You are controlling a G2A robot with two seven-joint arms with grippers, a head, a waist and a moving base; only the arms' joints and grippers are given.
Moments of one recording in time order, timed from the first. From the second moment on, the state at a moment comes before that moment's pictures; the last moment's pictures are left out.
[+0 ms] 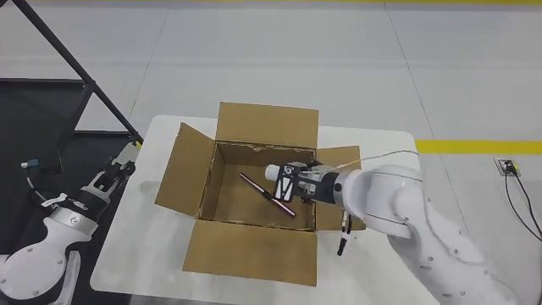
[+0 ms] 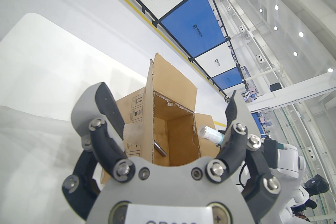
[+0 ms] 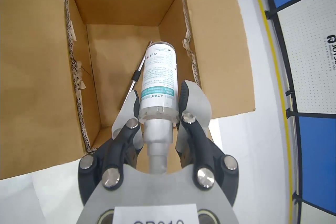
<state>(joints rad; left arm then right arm) 1.34 -1.04 -1.83 -1.86 0.04 -0.05 -0.47 -0.63 -1.17 0.92 -1.77 -1.17 -0.67 0.98</state>
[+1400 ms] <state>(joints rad) 1.34 -1.04 -1.83 -1.86 0.04 -0.05 -0.47 0.05 -1.59 0.21 -0.93 -0.73 -0.53 1.29</state>
